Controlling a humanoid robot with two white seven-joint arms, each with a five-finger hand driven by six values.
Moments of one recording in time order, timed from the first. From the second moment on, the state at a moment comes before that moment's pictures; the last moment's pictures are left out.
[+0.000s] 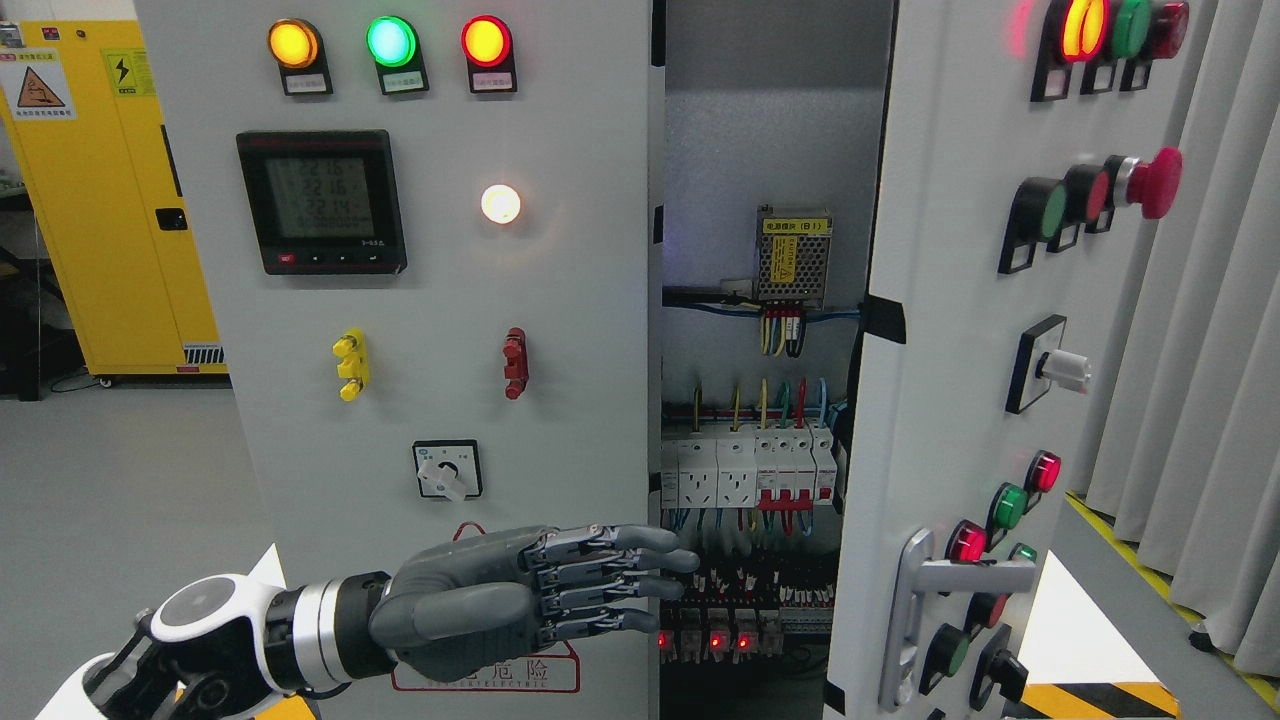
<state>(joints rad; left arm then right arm) -0.80 0.50 -0.39 -1.70 1.02 0.51 -0.84 0.00 0.00 0.08 -0.11 -0.05 0.16 -0.02</state>
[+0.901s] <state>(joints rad) -1.10 0.18 -0.42 -1.48 0.89 0.62 -0.83 0.00 0.00 0.08 -0.11 -0.06 0.16 -0.02</state>
